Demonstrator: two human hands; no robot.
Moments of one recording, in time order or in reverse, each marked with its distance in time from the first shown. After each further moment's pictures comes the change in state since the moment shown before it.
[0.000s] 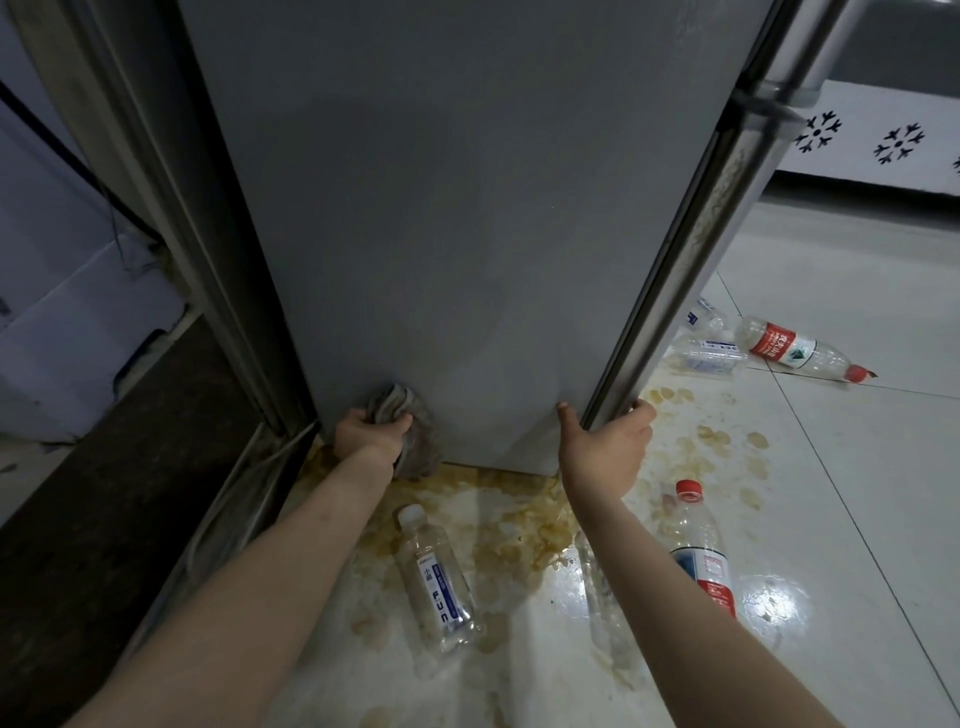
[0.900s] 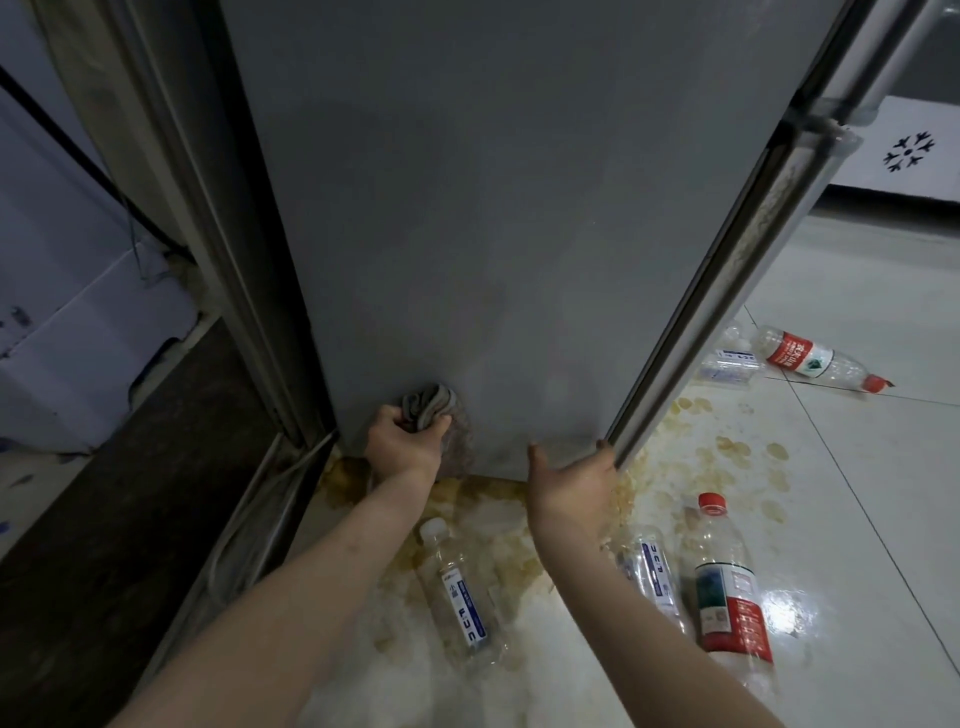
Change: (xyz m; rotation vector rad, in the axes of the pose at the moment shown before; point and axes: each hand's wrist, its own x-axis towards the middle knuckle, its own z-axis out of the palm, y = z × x) left_hand -0.024 0.013 -0.002 0.099 0.039 0.256; right_hand -0.054 -0.011 0.029 -0.028 -0.101 0.147
